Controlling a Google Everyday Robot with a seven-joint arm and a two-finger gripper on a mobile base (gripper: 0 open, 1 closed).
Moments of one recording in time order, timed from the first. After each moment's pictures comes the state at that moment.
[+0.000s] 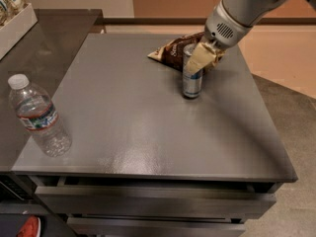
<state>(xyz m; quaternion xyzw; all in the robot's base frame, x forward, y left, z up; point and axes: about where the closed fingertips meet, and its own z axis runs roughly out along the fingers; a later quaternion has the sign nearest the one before) 0.590 -0.104 0.935 -0.51 0.82 0.10 0.23</state>
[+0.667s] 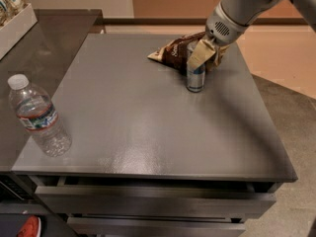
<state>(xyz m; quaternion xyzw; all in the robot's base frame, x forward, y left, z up) 0.632 -0.118 0.919 -0.47 0.85 0.09 0.22</state>
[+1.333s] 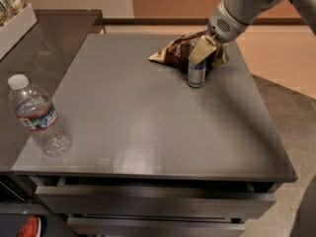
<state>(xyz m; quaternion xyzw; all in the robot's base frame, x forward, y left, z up) 0.653 -0.128 0.919 -0.44 0.86 0.10 0.24</state>
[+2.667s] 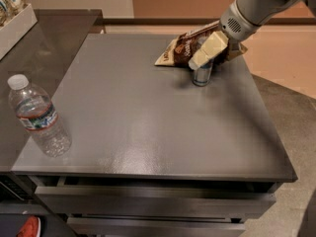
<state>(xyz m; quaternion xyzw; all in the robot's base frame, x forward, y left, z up) 0.658 -0.150 0.919 -0.41 0.87 0.11 0.25</state>
